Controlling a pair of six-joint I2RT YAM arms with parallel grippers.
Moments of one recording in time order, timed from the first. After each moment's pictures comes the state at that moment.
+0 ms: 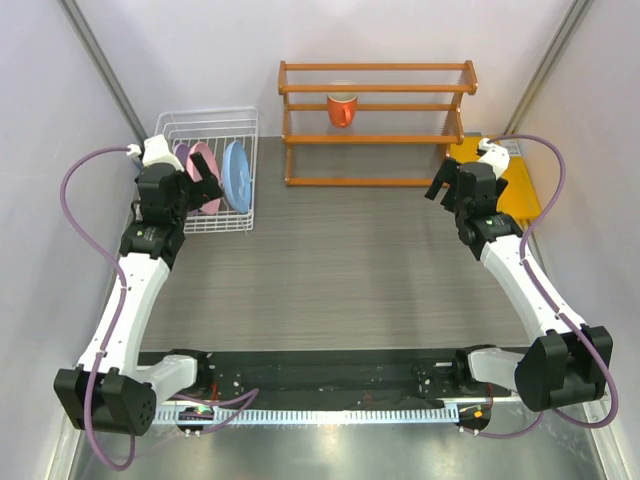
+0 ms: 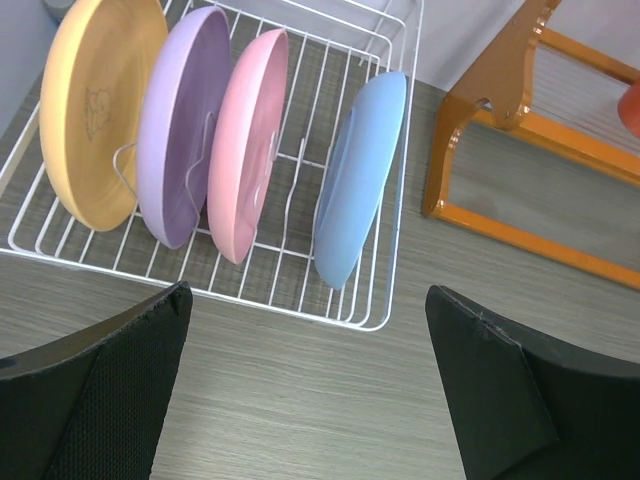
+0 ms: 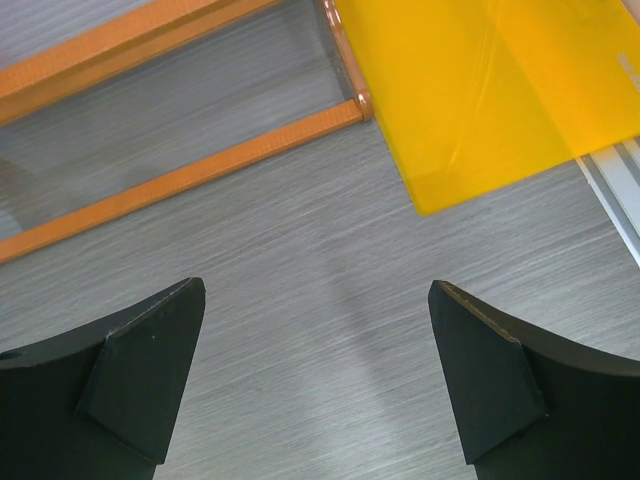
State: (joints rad) left arm -0.09 1.10 1.09 -0.33 -0.19 -0.35; right arm 0.15 1.21 1.01 -0.25 0.37 0.40
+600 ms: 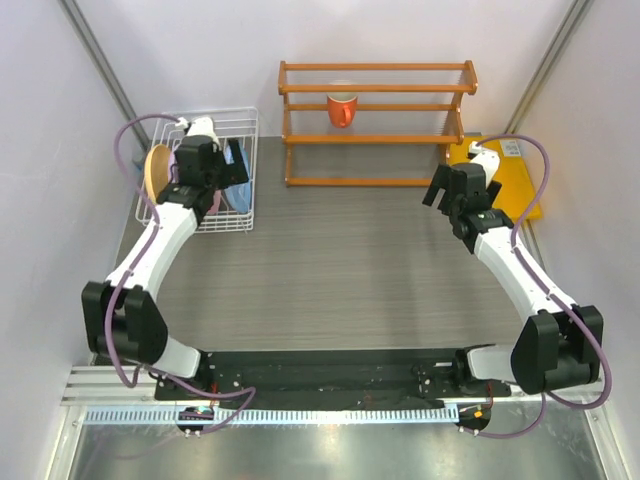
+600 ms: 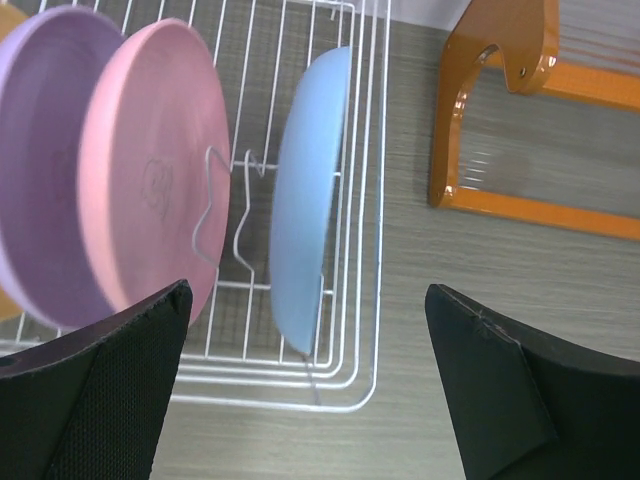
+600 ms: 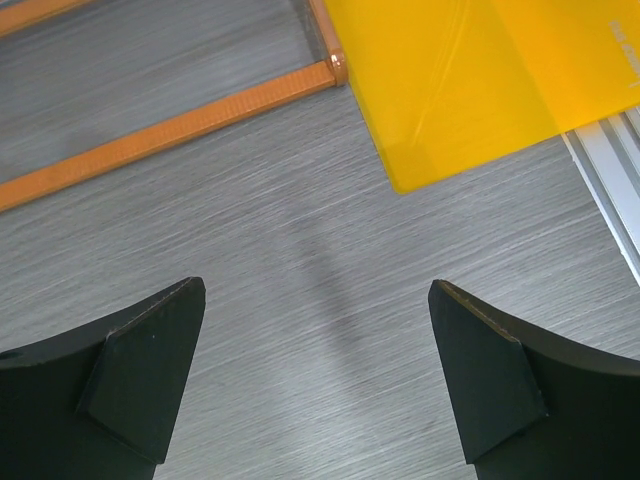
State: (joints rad) left arm -0.17 1.46 1.27 -0.26 -0.17 -0.26; right arm 0.15 1.29 1.01 -0.28 0.40 0.37
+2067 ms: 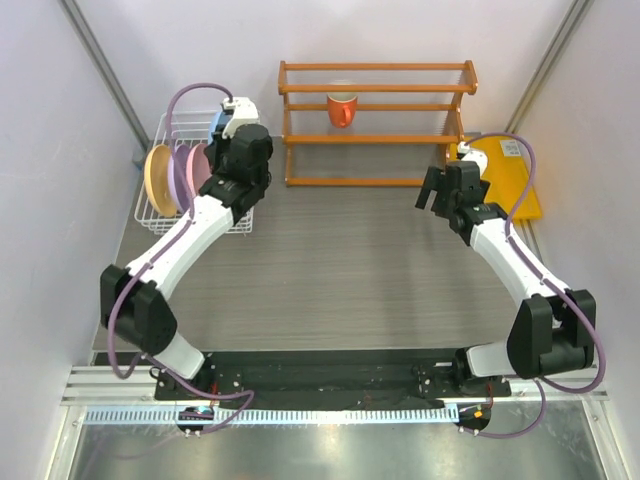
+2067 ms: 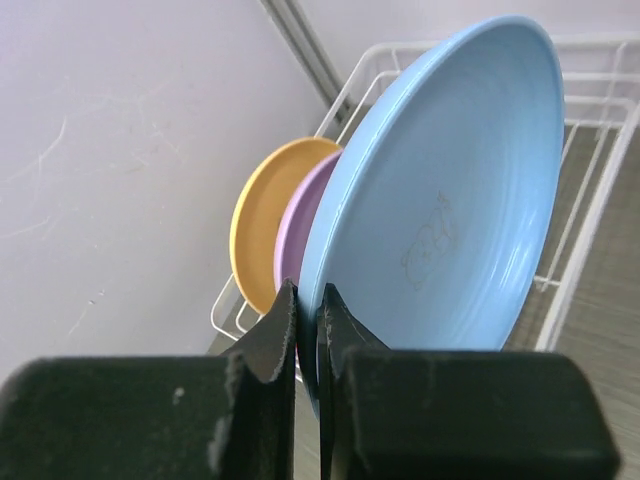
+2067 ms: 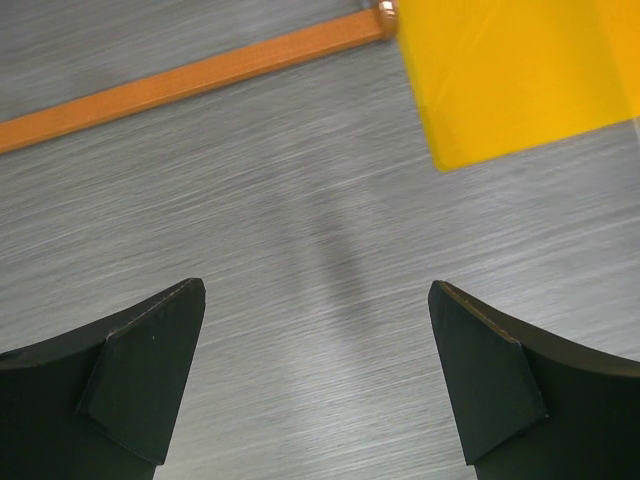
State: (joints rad) left arm -0.48 1.60 1.43 -0.13 -1.10 0.19; right arm 0.15 1.39 1.04 -0.31 0.31 0.34
